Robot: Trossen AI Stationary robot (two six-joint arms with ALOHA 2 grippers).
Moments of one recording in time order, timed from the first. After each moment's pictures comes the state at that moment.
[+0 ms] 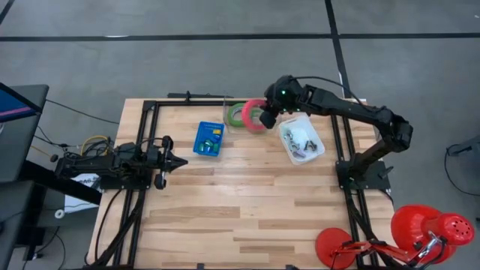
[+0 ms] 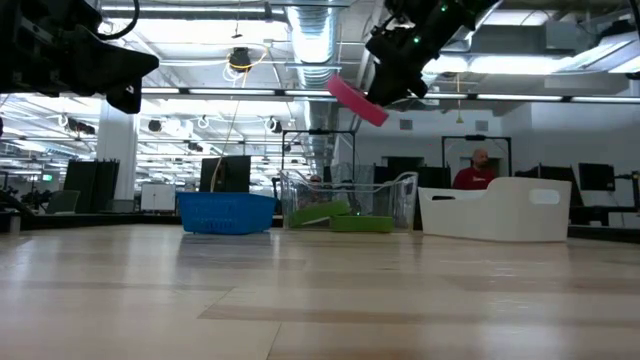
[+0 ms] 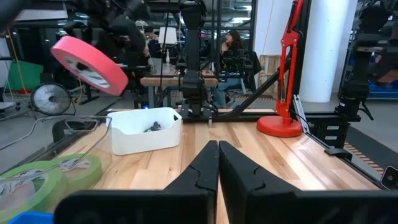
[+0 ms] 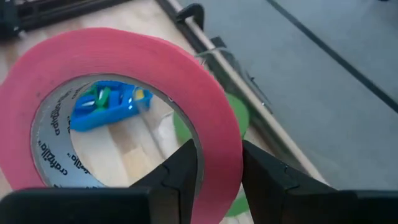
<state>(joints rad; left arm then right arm) 0.02 0.00 0.01 0.08 0.02 -0.01 -0.45 1.52 1.32 -0.51 0.09 0.02</state>
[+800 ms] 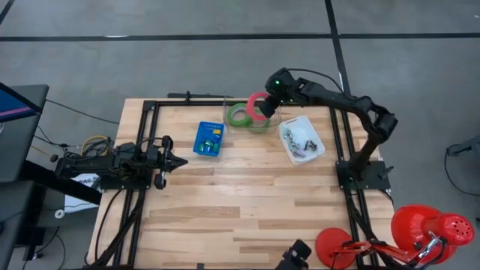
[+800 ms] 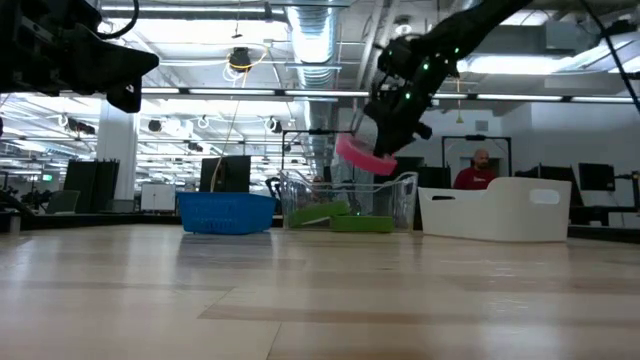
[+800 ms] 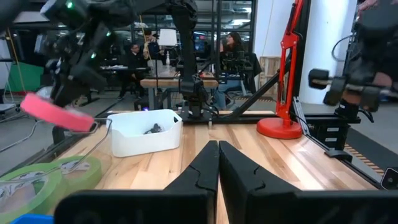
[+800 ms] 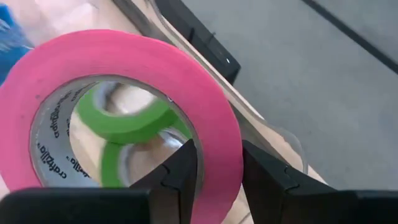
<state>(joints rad) 0.02 0.00 0.01 0.09 0.02 -0.01 -0.64 1.71 1.32 -0.47 0.08 0.02</state>
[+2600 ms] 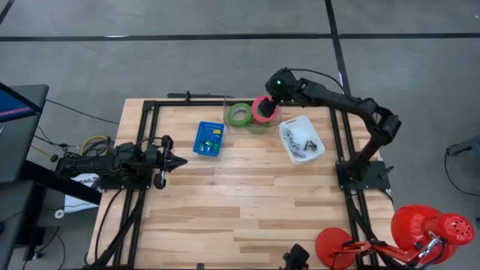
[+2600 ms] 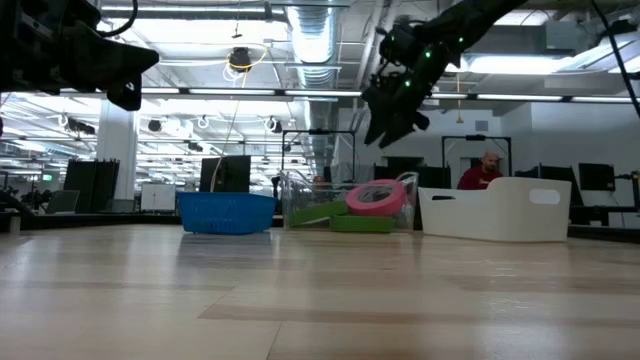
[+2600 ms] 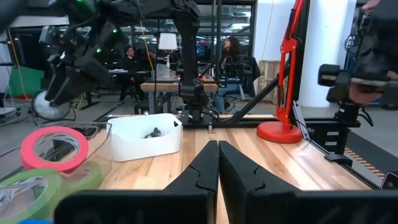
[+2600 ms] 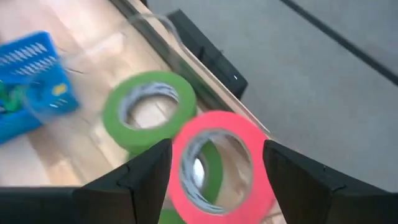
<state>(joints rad) 0.02 0.00 0.01 0.10 0.02 -0.01 -0.62 1.67 1.32 -0.45 0.08 0.03</state>
